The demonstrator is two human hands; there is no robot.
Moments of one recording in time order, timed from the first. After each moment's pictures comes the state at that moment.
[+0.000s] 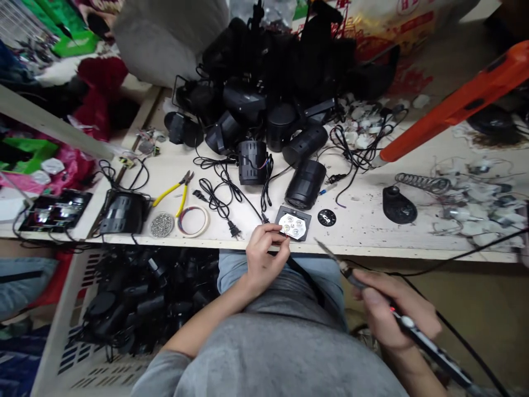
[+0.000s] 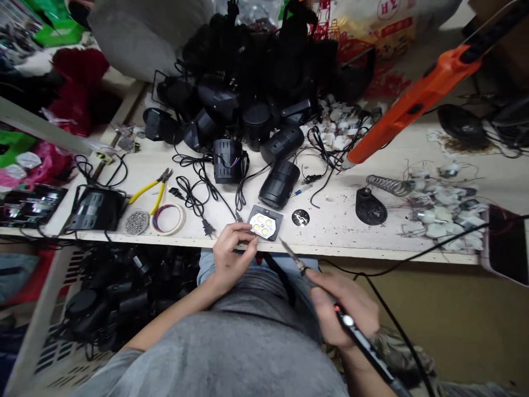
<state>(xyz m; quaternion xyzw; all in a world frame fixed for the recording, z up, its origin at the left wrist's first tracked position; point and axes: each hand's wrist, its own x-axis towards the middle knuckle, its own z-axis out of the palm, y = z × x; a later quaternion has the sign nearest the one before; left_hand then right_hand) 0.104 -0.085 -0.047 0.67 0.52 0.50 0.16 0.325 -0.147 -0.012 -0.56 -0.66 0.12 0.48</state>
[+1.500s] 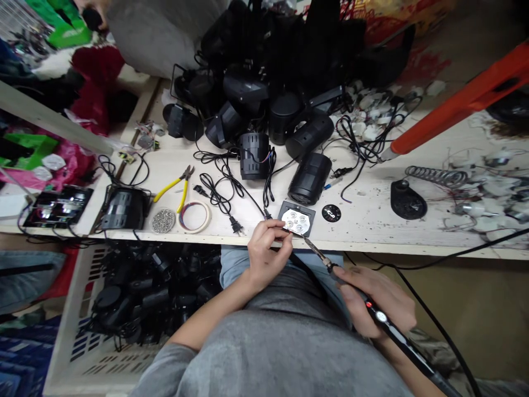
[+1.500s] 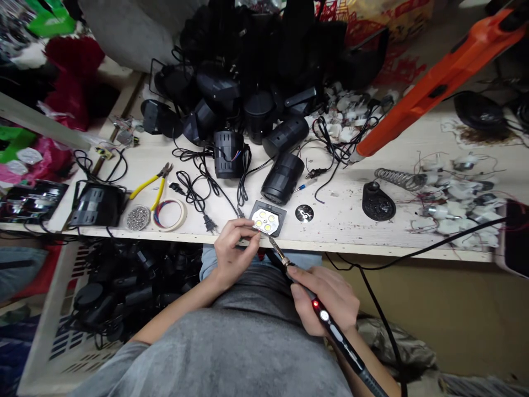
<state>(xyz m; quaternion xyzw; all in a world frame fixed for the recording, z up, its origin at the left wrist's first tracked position) 0.103 -0.085 -0.047 0.67 0.52 0.51 0.18 0.300 -0.132 -0.009 -0.45 -0.74 0.08 0.49</state>
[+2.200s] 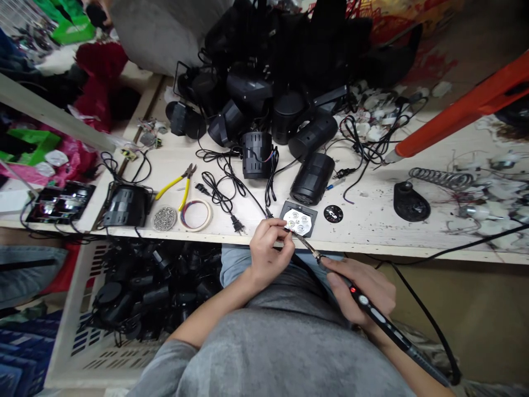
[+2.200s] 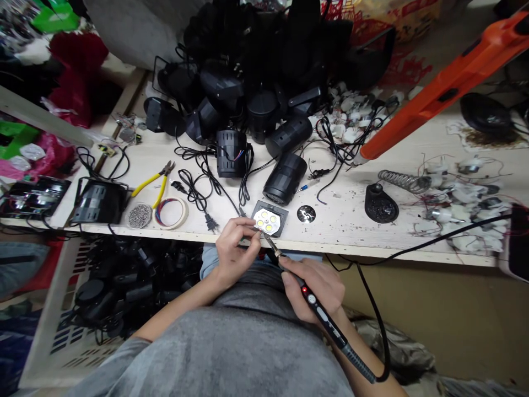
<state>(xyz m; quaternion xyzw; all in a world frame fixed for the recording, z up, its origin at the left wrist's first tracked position) 0.105 -0.083 -0.045 0.68 0.53 0.49 0.16 0.290 -0.117 -0.003 -0.43 -0.76 0.12 0.47</state>
